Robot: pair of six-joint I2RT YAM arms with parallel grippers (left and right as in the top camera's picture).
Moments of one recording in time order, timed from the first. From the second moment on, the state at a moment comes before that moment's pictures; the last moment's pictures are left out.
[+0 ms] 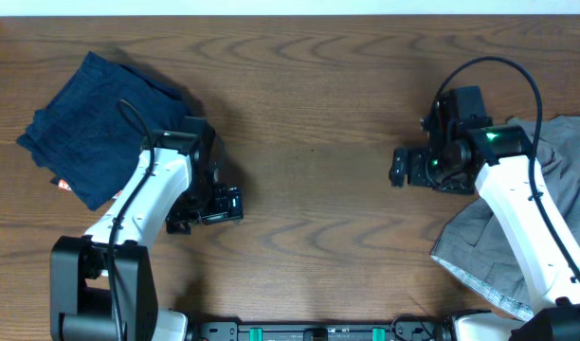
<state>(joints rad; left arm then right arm) -0.15 1.62 1.04 -1.19 0.14 -0.30 0.15 1.46 1.17 -1.09 -0.12 0.28</state>
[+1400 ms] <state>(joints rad) -0.43 0.12 0.76 -0.87 -0.14 -0.38 0.25 0.30 0.59 -1.13 0.16 0.47</state>
